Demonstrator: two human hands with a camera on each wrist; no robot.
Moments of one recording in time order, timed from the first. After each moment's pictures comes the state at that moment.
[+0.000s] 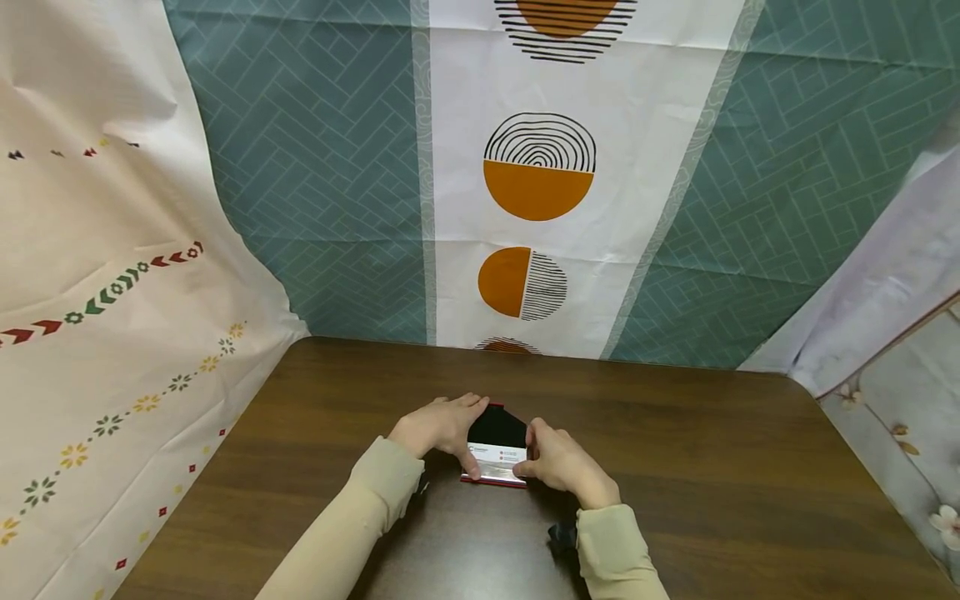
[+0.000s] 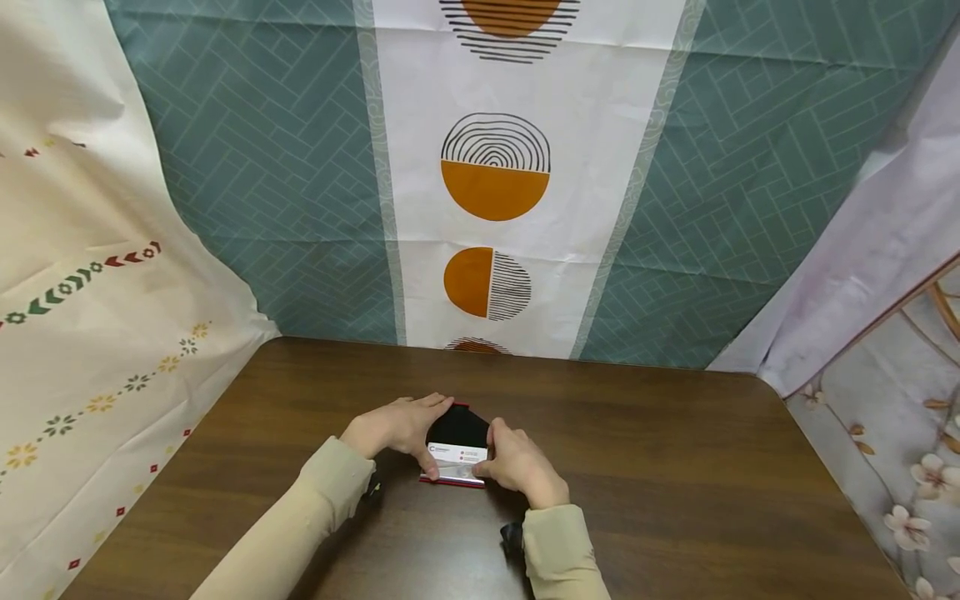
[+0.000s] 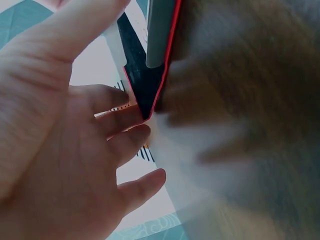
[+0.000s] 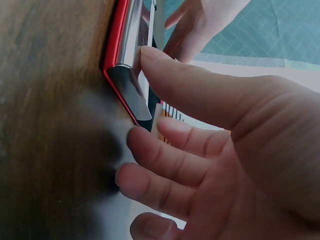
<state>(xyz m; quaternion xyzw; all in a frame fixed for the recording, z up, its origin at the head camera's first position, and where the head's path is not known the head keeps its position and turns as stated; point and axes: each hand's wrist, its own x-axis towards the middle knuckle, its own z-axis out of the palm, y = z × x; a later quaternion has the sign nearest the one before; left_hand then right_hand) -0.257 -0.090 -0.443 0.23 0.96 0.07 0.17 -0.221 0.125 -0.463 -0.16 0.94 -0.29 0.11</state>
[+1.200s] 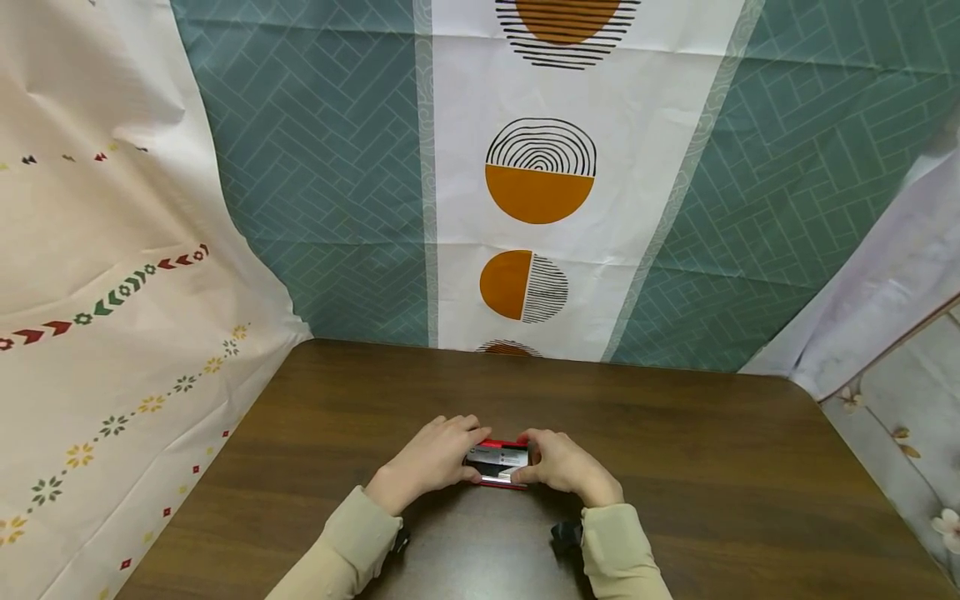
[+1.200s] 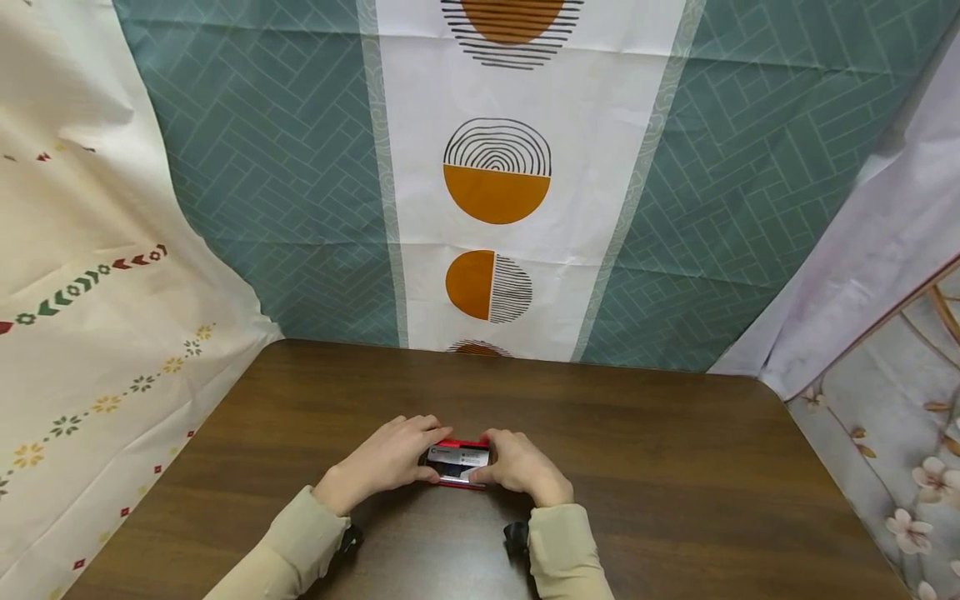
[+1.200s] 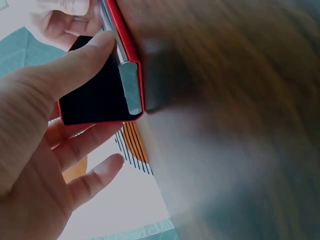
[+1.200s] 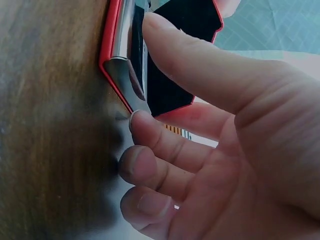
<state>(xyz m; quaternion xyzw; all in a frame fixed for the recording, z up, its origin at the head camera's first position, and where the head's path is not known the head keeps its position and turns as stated) -0.212 -0.099 -0.456 0.34 0.94 0.04 -0.04 -0.227 0.129 -0.465 -0.22 0.91 -0.31 0.15</state>
